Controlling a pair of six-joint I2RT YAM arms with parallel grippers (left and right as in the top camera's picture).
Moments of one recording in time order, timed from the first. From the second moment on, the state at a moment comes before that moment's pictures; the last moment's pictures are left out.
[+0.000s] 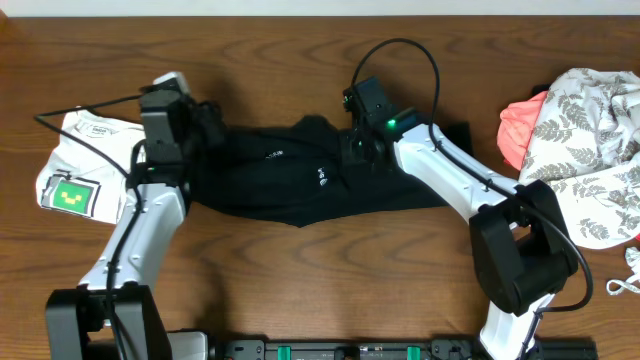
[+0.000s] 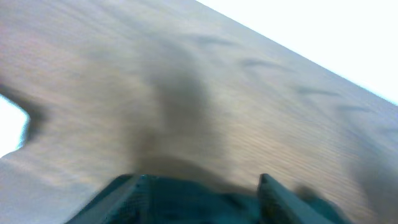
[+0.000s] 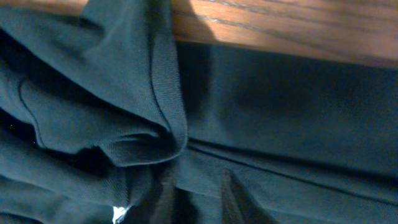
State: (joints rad) left arm 0.02 1.49 0.88 0.01 0.09 -0.41; right arm 0.52 1.96 1.41 -0.60 -0.09 0.41
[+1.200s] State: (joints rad) left arm 0.03 1.85 0.92 -0.02 0.20 -0.28; right arm 0.31 1.78 1.40 -0.82 -0.05 0.35
